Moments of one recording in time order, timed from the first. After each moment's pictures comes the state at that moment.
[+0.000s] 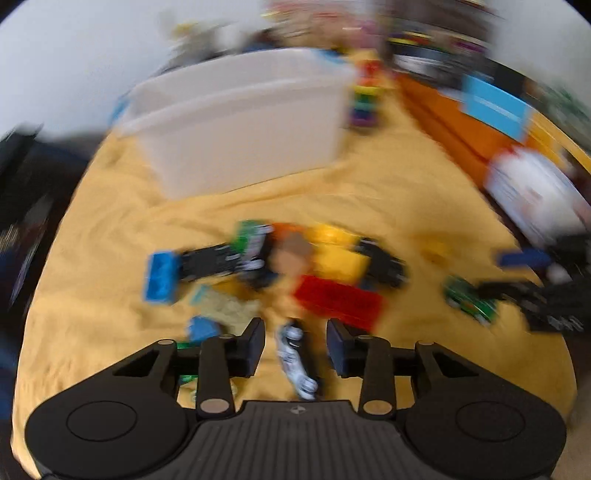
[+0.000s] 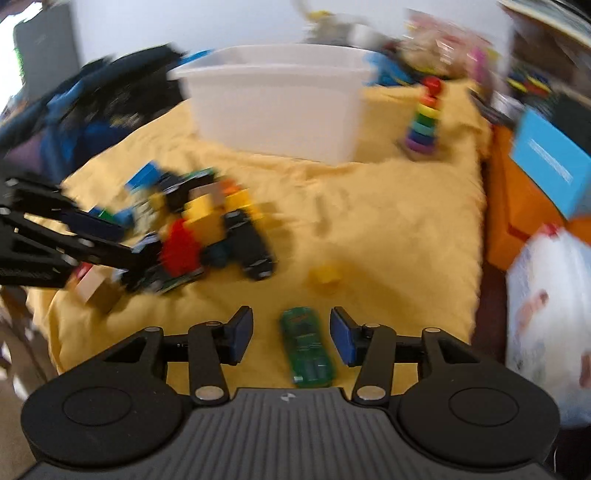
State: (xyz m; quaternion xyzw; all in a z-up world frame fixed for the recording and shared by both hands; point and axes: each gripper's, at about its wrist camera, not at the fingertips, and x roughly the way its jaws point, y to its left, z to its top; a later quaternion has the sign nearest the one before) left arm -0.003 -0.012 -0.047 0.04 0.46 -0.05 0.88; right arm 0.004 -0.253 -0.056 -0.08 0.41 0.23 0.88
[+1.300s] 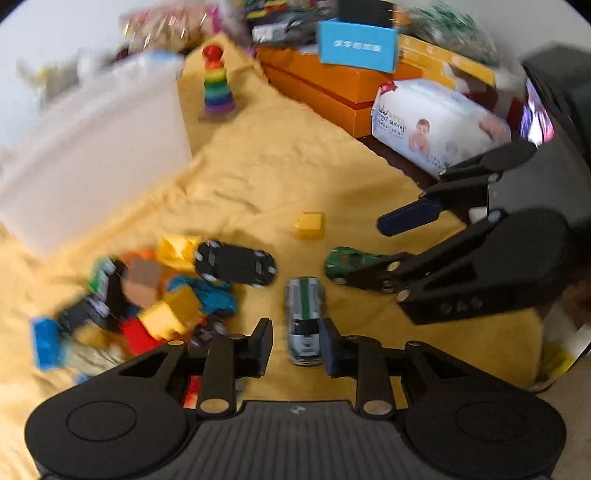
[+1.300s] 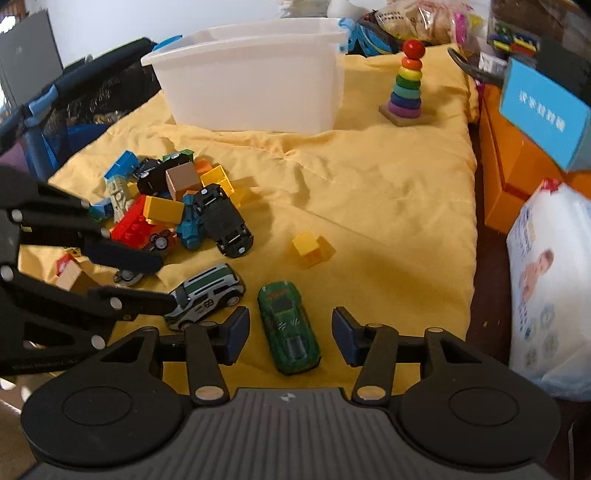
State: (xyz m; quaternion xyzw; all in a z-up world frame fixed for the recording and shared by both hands) left arm -0.010 -0.098 -0.077 0.13 0.46 -0.23 0.85; right arm 0.009 -0.252 -0.072 -0.08 0.43 0.23 0.87
